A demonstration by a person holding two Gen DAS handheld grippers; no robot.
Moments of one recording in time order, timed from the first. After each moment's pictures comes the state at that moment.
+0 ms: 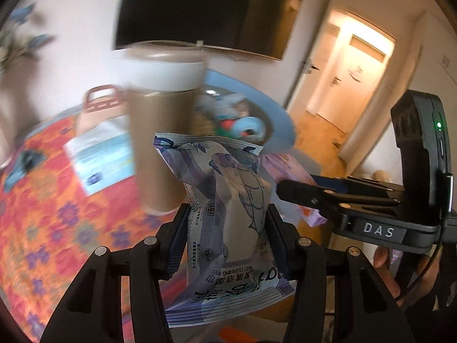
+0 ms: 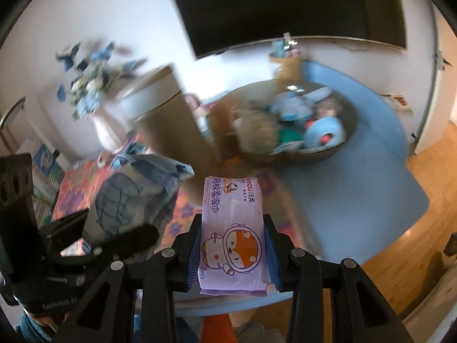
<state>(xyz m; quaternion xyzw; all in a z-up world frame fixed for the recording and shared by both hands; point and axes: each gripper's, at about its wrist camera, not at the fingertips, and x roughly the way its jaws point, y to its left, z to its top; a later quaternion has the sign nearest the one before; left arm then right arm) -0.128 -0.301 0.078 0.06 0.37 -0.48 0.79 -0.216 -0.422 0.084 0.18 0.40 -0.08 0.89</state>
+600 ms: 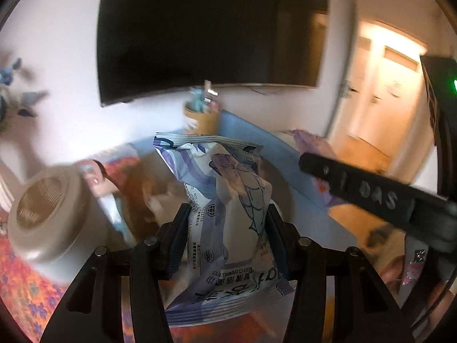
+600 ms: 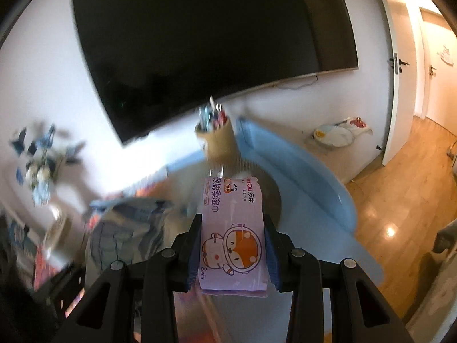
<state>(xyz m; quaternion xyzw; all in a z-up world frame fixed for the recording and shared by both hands) -0.090 -0.443 0.111 0.07 0.31 -0.34 0.89 -0.166 -0.560 0.131 0.21 0.31 -0.19 0.91</state>
